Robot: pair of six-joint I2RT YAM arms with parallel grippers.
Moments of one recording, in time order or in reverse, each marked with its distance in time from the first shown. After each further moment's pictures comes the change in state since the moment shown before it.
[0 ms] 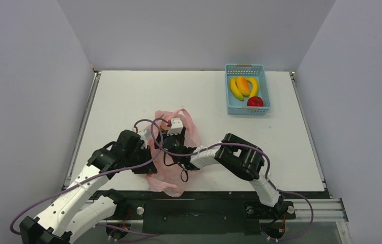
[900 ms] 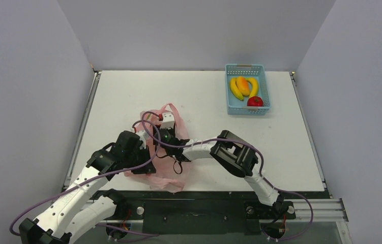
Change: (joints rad) left arm 0.000 -0.018 -0.011 -0.001 -0.031 -0.009; right arm -0.027 0.155 0.317 -0.264 -0.037 0.006
